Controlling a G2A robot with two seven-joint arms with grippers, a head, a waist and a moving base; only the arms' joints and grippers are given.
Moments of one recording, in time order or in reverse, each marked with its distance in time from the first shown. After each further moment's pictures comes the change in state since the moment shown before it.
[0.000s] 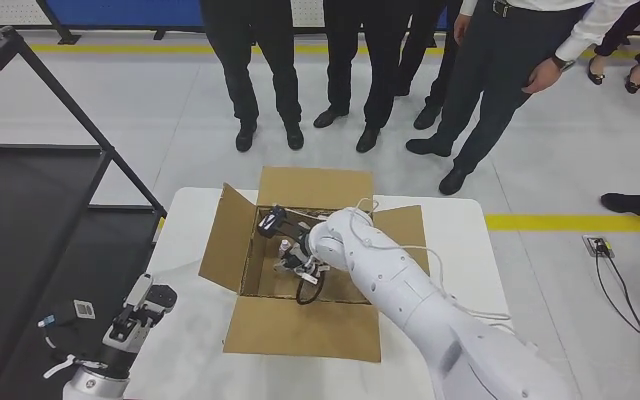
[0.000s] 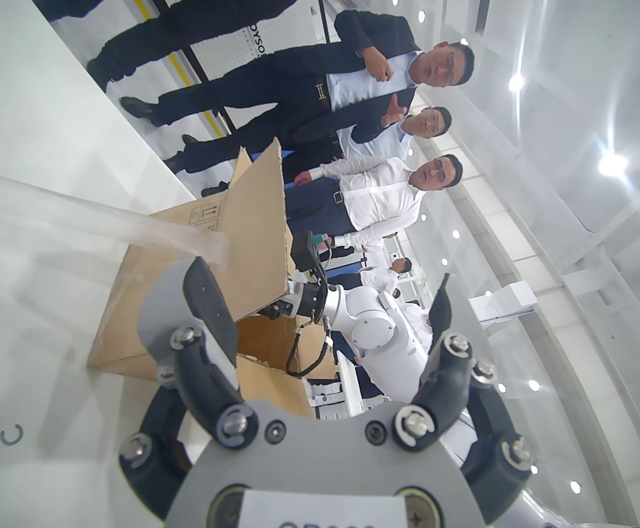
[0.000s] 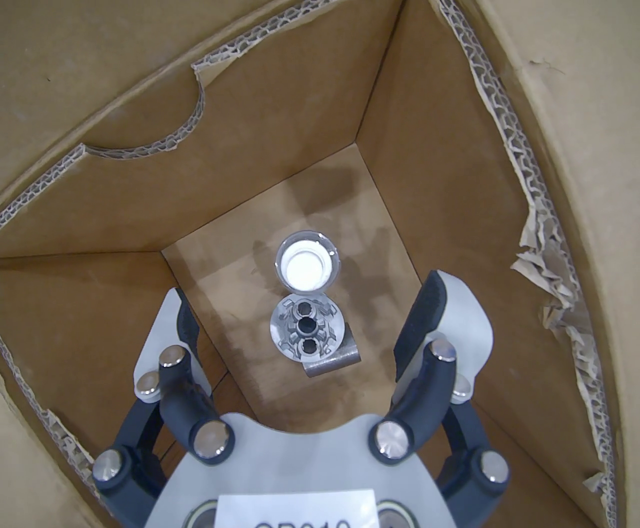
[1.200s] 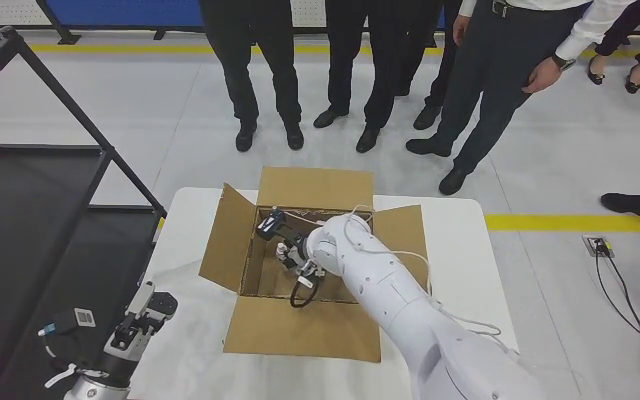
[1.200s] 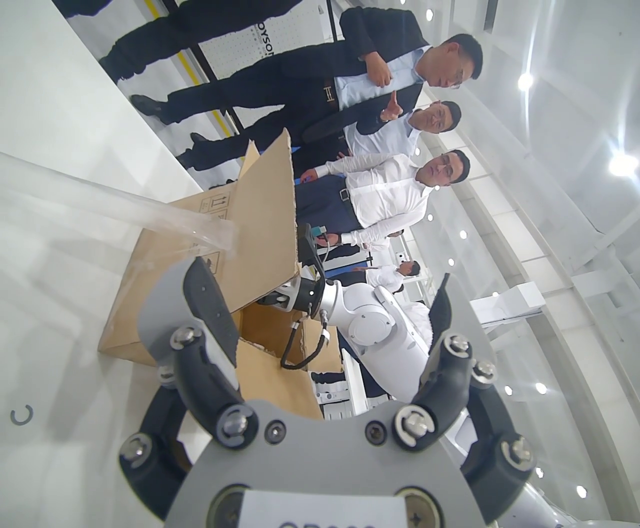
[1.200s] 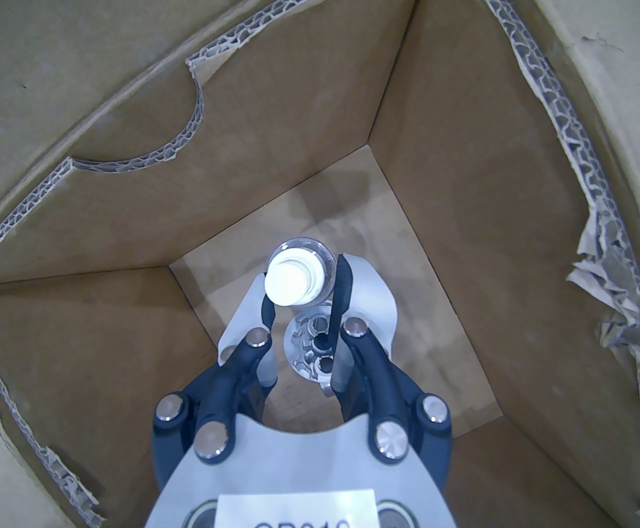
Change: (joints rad) left arm 0.045 -0.005 -0.004 -0.023 0.009 -0.014 0.025; right arm 0.009 -0.097 0.047 0.196 -0.033 -0.058 -0.071
